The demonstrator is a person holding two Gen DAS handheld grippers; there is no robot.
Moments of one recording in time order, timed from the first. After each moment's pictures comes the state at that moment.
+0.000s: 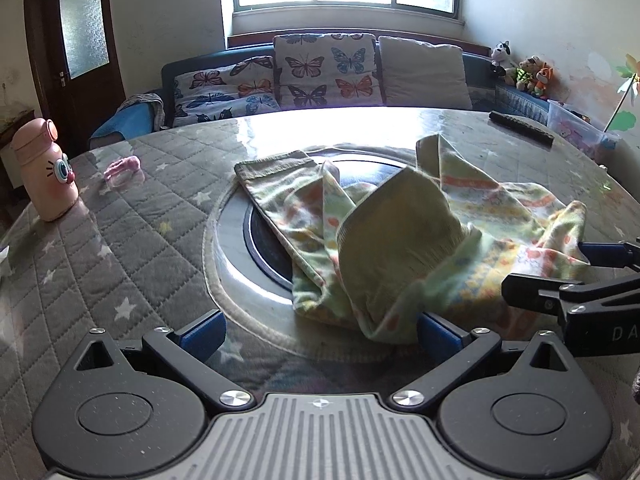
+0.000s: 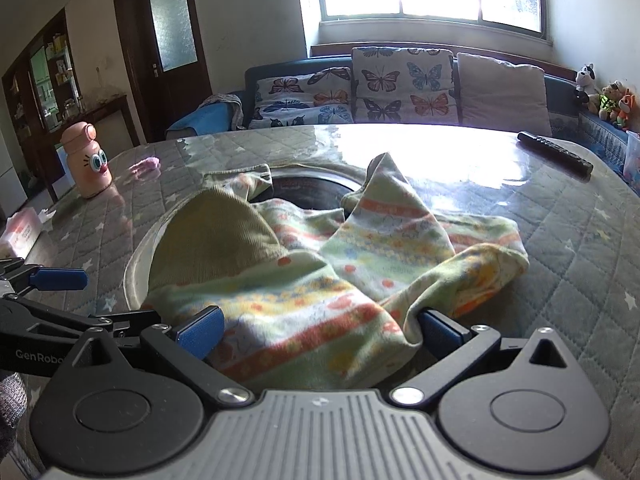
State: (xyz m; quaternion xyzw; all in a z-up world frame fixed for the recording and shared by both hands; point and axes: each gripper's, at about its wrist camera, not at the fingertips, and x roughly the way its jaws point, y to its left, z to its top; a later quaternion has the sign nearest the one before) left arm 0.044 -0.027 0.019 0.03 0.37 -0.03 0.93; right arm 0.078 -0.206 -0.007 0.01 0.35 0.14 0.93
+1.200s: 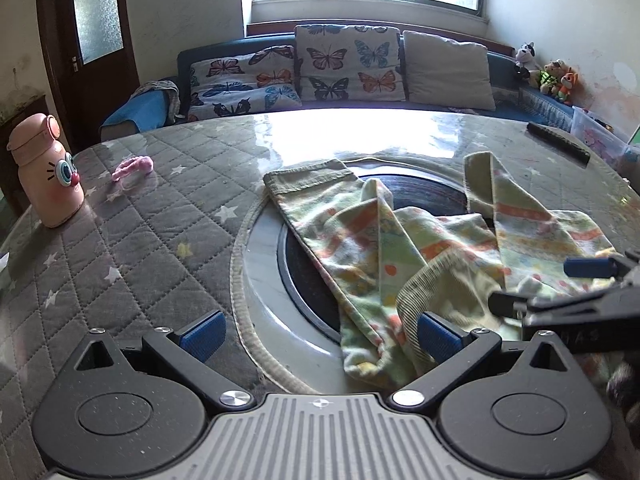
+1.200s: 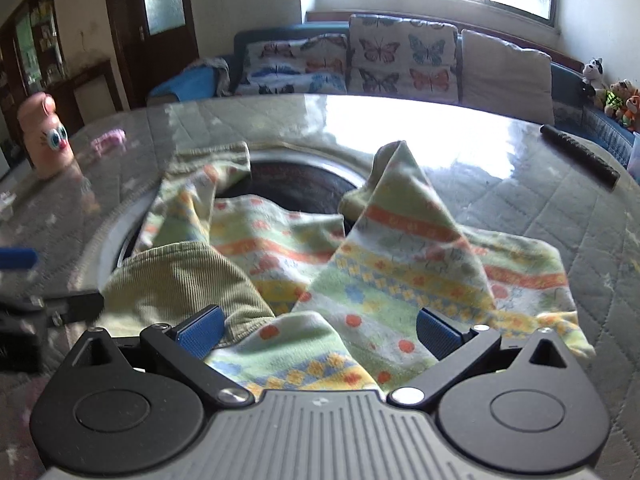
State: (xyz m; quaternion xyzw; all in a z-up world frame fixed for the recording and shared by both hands) left arm 0.103 0.002 0.019 0.01 0.38 0.00 0.92; right arm 0.156 -0.180 -0.037 -0.04 0.40 0.12 0.91
